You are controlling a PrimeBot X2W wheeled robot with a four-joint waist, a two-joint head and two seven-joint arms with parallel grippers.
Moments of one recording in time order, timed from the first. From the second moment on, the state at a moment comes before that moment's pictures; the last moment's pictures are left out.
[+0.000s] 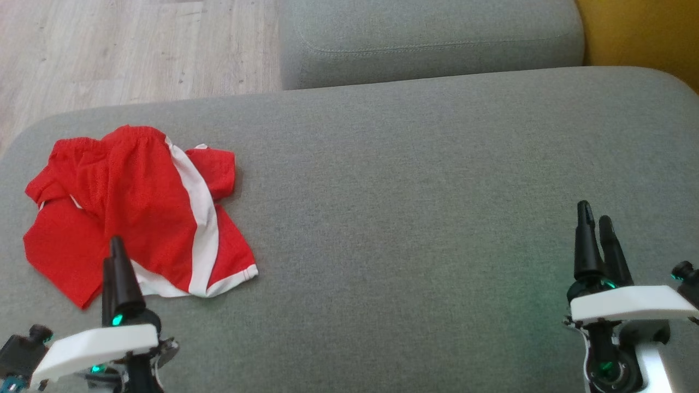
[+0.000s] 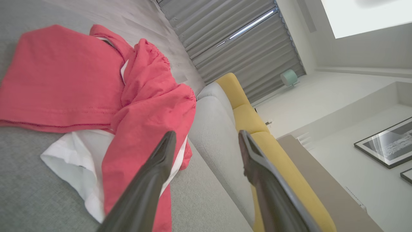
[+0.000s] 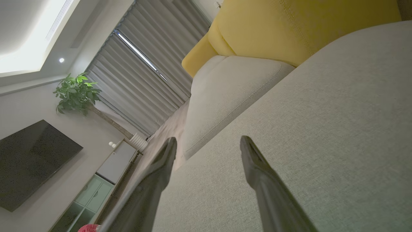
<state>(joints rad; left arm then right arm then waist) 0.01 0.04 0.06 0.09 -1.12 -0.12 -0.06 -0.03 -0.04 -0.03 0.16 0.79 0.12 -0.05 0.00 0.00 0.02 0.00</state>
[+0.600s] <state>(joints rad) 0.01 0.04 -0.06 0.05 -0.81 -0.11 -0.11 -0.03 -0.04 0.01 0.13 0.52 0.12 -0.11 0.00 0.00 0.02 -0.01</state>
